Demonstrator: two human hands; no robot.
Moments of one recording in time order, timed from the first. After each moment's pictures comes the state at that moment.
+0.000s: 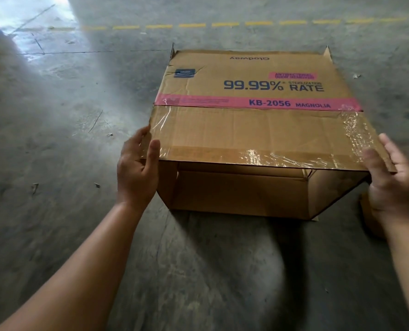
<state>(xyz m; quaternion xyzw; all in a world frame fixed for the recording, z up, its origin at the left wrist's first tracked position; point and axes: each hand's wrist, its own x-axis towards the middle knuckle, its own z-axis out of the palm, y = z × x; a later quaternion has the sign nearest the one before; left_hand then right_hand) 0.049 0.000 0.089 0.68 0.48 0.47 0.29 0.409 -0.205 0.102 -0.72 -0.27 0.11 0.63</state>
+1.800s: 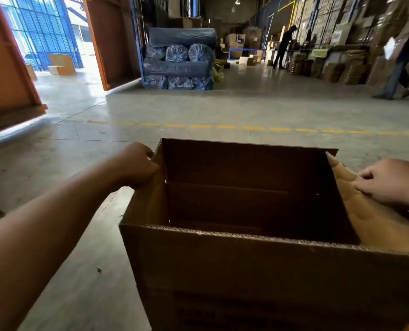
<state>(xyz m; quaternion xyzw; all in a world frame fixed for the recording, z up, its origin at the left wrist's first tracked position) 0.047 0.080 0.315 0.76 0.56 0.20 0.27 0.470 -0.116 0.310 -0.88 -0.48 -0.04 0.01</state>
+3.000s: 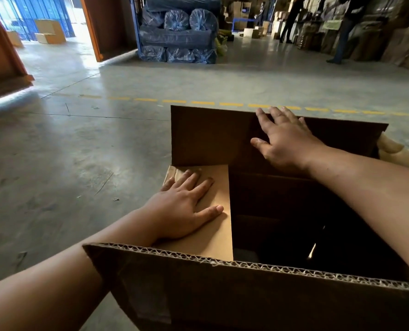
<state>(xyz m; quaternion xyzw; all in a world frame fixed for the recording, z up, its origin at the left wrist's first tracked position) 0.094 0.086 0.178 0.92 0.37 -0.01 0.10 0.343 0.051 0.267 -0.78 -0.62 -0.07 0.08</state>
